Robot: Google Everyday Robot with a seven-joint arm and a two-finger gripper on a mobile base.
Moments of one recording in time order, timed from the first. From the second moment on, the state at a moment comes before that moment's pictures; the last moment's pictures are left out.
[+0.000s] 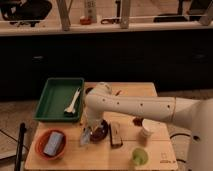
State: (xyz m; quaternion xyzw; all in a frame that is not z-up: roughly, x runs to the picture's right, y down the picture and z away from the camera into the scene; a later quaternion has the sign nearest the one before) arm -0.062 0.216 0.746 -0.26 -0.30 -0.47 0.79
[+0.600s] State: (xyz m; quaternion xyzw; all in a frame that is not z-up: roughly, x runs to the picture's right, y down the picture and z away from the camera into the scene) arm -0.005 0.218 0.753 -0.27 -0.27 -0.42 0.82
